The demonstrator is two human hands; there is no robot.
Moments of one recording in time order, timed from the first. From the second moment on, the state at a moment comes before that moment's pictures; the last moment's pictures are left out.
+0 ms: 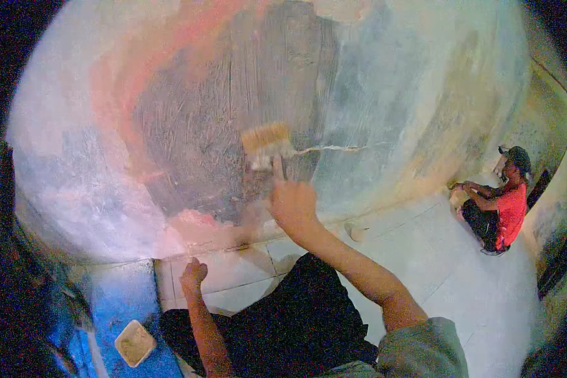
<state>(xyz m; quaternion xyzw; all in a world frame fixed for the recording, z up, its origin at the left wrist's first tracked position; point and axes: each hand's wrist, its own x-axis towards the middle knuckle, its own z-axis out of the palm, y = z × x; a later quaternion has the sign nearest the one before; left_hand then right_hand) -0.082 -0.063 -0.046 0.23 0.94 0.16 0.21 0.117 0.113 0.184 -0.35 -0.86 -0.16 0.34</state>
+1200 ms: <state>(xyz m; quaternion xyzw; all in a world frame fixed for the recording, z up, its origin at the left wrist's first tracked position) 0.000 0.002 -0.089 0.09 0.52 0.58 0.61 0.149 0.080 -0.028 -0.34 -0.87 0.30 0.21</state>
